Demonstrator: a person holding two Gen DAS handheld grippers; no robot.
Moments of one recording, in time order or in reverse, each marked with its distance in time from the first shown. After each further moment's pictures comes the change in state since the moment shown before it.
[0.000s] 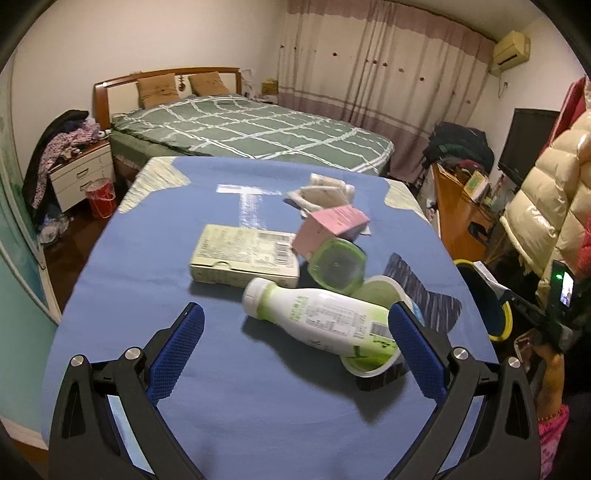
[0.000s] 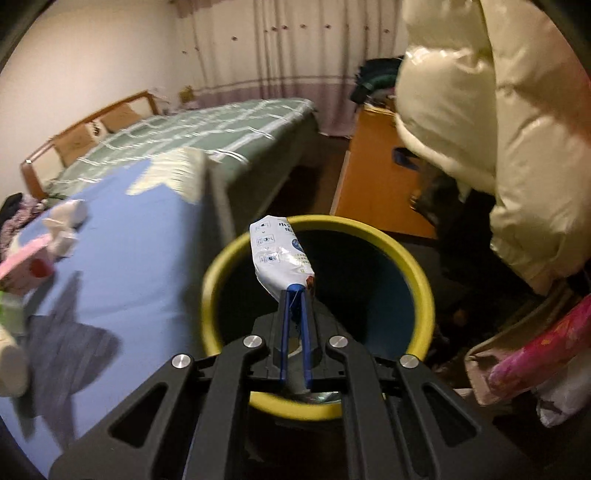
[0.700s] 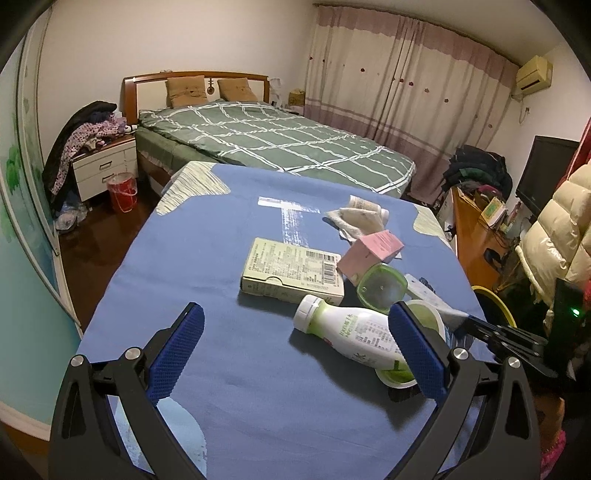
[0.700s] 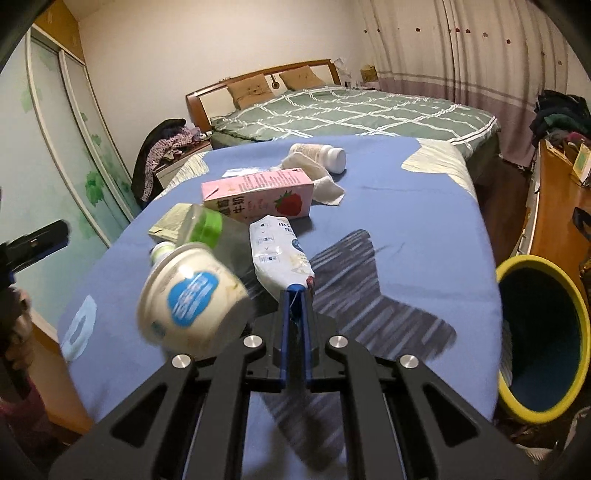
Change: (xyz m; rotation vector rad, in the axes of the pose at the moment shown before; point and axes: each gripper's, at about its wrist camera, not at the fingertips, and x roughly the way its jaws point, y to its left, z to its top) left arm -0.016 0.043 0.007 -0.093 -0.049 0.063; right arm -0.067 0.180 -0.029 -0.376 0.065 0.617
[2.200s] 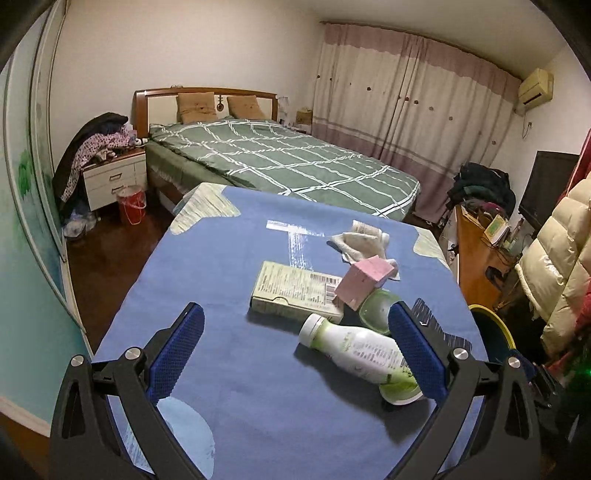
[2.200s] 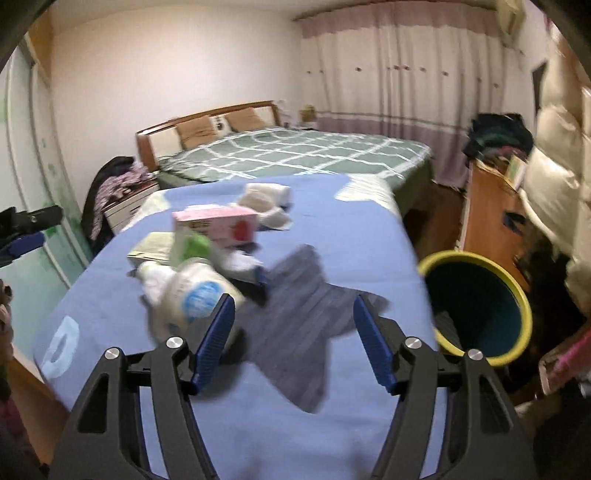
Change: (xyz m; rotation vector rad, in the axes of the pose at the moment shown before) left arm -0.039 0.015 0.011 -0.022 -0.075 0.018; right arm -0.058 0.039 -0.028 0.045 -0.174 -0.256
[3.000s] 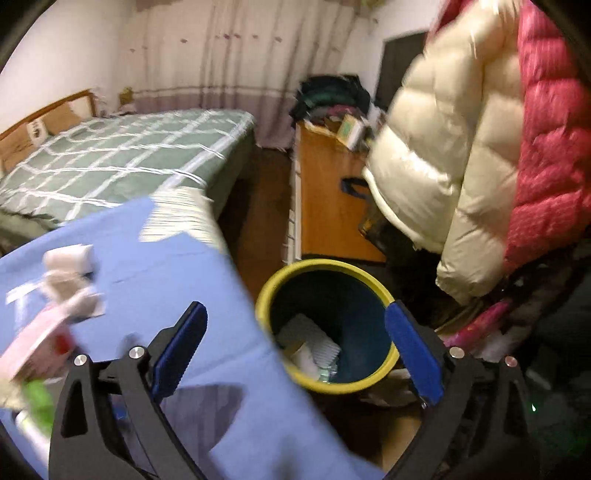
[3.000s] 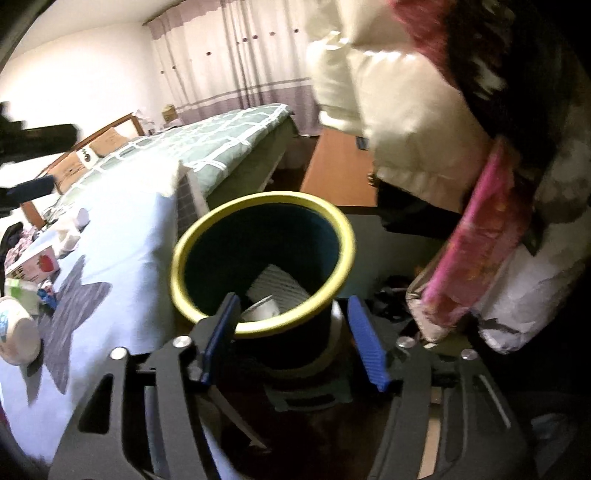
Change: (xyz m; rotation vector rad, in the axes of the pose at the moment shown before) left arm 0.107 -0.352 -0.007 0.413 0.198 -0.457; right arm -0.019 -0.232 -0.064 0.373 0.075 -0.367
